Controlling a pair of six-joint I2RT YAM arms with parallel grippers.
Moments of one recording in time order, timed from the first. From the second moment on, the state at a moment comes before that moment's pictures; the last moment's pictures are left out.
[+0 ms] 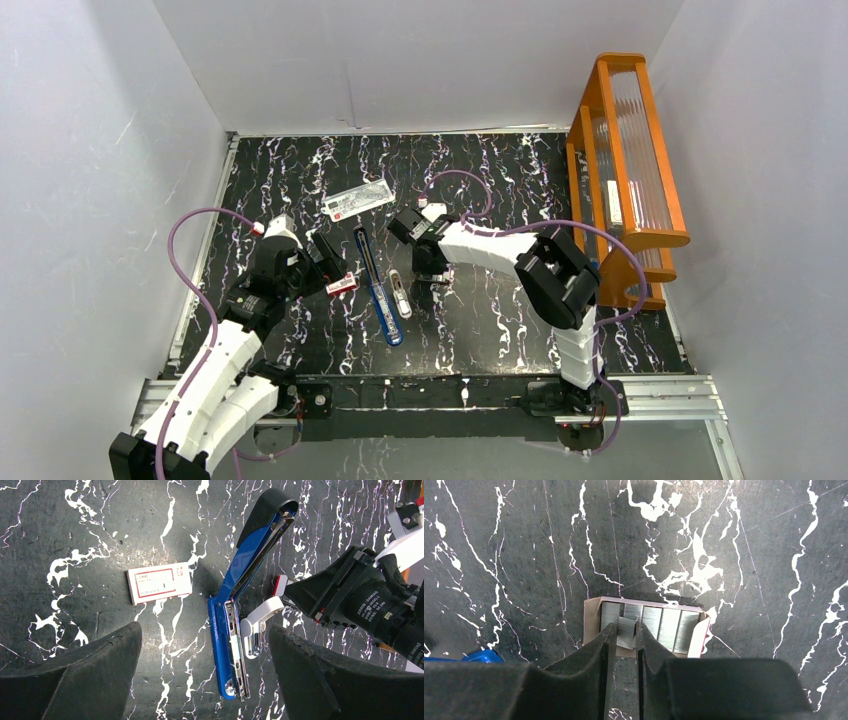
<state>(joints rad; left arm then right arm) -0.32 0.76 0.62 -0.54 -0.06 -0.69 0.92 1.97 1.40 -0.65 0.33 0.85</state>
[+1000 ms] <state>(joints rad) -0.32 0.76 0.62 -0.54 -0.06 -0.69 0.92 1.97 1.40 -0.64 0.34 0.79</state>
